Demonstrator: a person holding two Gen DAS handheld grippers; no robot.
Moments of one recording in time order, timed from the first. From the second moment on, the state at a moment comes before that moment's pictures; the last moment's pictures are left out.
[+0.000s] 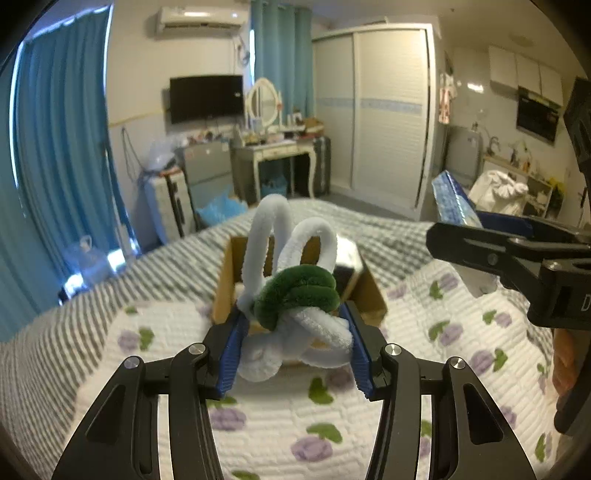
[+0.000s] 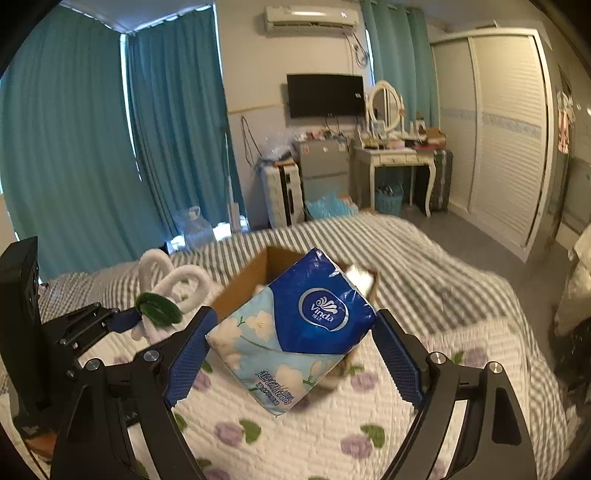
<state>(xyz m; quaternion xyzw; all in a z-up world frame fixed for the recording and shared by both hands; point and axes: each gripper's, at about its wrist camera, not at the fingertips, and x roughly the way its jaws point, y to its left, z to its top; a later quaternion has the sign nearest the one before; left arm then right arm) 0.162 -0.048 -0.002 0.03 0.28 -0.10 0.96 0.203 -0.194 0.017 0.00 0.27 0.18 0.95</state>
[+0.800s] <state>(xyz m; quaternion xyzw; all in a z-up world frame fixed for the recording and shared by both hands) 0.313 -0.041 -0.082 0.03 0.31 -0.12 0.94 0.409 -0.163 -0.063 0.03 0.34 0.18 0.92</state>
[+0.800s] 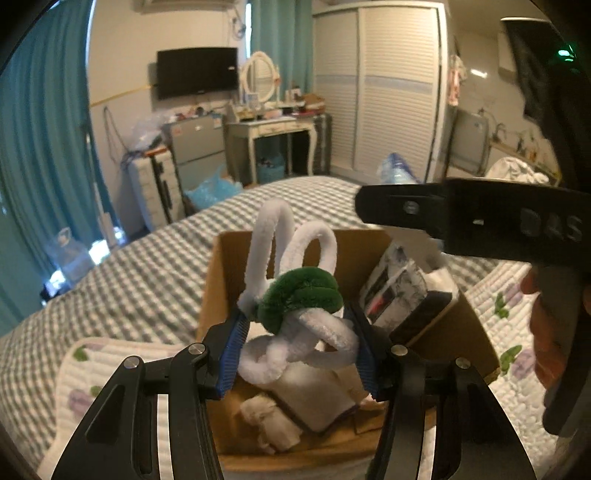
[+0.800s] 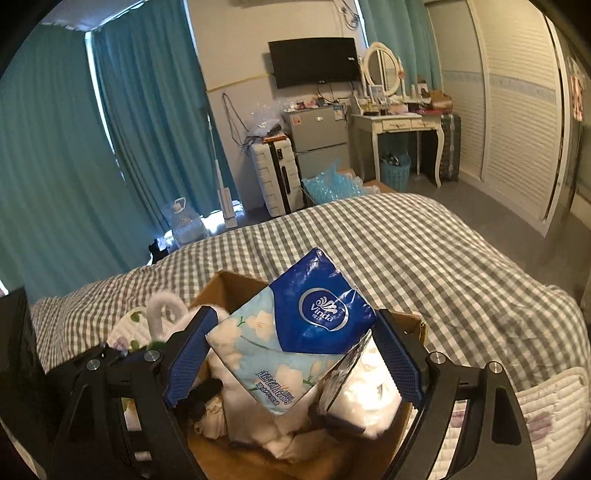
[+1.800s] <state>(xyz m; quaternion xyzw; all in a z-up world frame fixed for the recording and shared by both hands) 0.057 -0.013 0.174 0.04 0.04 -0.04 1.00 0.121 -0.211 0.195 -0.02 0.12 0.12 0.99</state>
